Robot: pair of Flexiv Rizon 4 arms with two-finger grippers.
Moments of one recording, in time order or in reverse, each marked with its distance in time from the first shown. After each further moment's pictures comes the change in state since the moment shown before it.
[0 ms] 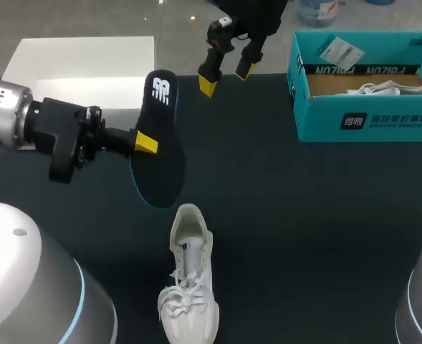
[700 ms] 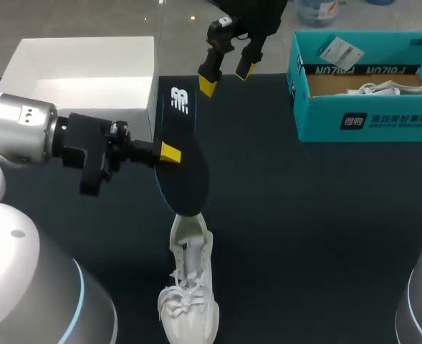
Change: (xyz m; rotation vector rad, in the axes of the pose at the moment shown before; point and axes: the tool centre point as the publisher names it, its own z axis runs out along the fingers) left arm 0.007 0.003 0.039 -0.039 0.009 0.019; right arm 0.000 0.000 0.000 0.000 0.000 0.000
